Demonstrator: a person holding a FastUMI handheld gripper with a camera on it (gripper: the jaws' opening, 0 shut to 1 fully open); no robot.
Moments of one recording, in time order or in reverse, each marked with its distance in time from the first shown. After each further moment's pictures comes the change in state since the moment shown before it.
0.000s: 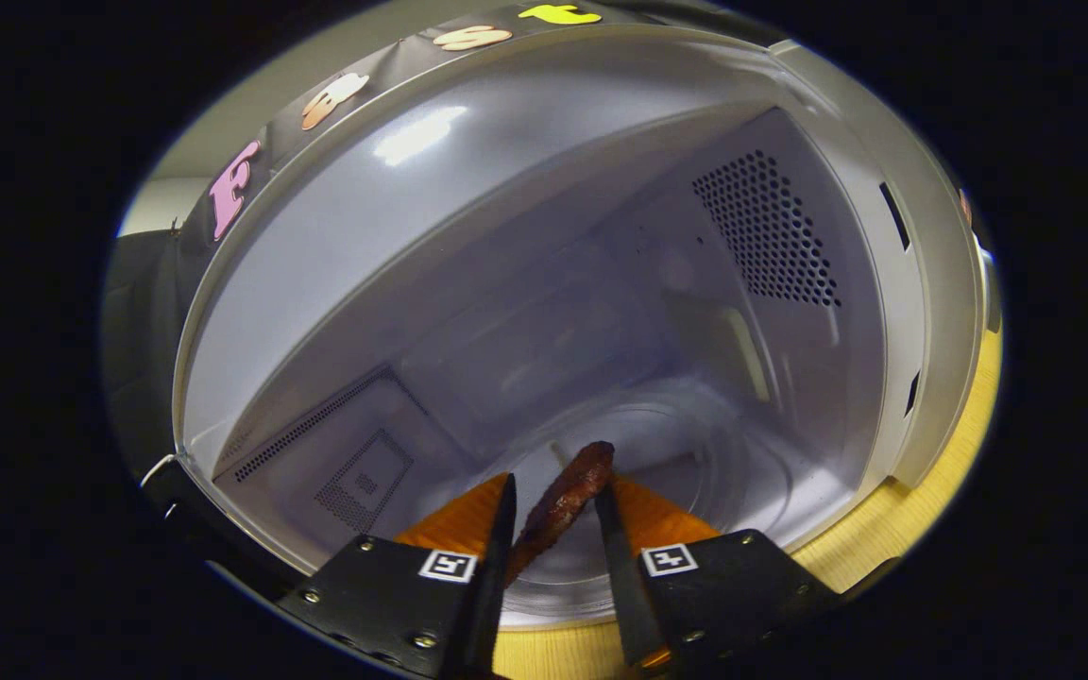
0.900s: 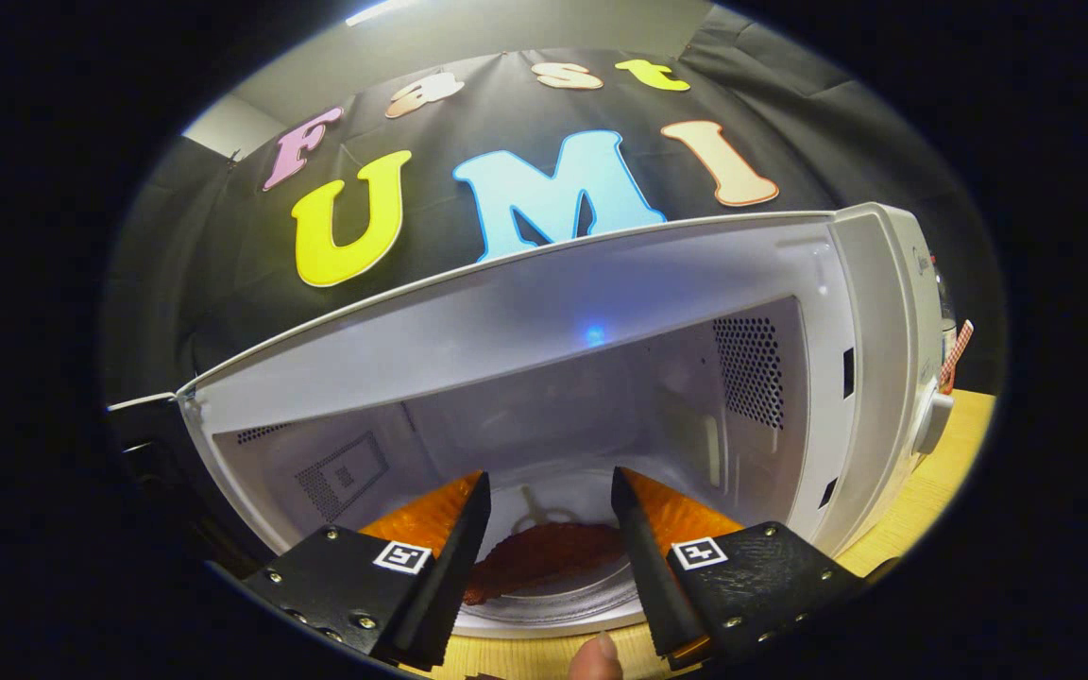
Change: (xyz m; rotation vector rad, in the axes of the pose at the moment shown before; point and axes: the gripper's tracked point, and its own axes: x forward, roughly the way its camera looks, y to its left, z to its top) arm -0.028 0.002 0.031 -0.294 -0.188 -0.059
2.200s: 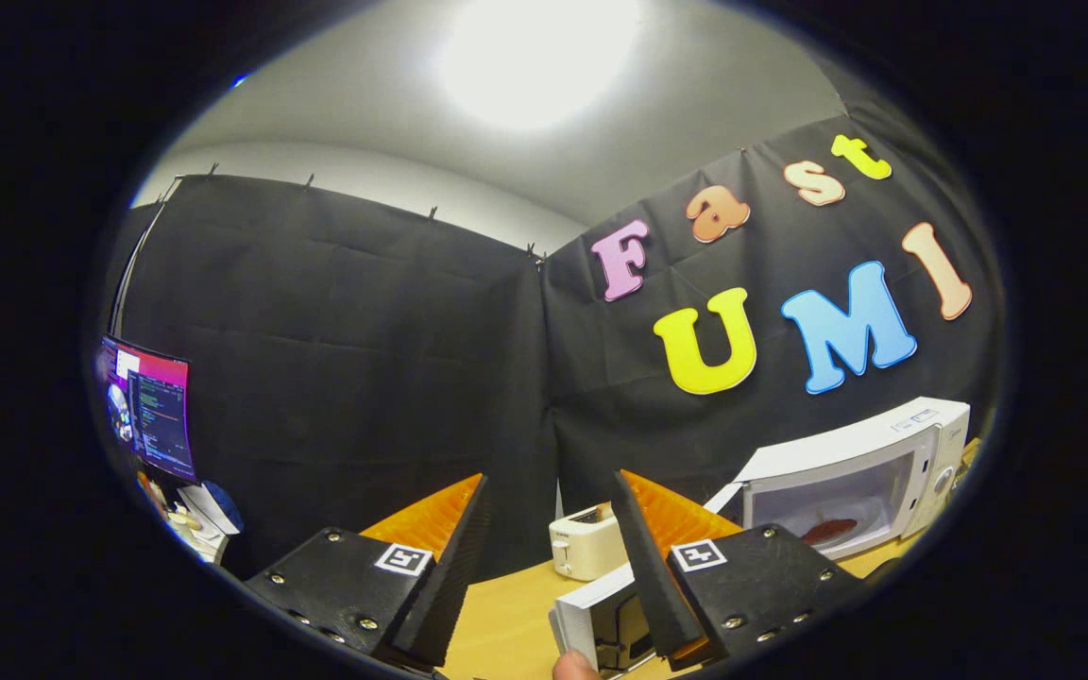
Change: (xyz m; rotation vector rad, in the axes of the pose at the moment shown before) arm -0.428 0.225 0.113 -0.101 -0.202 0.877
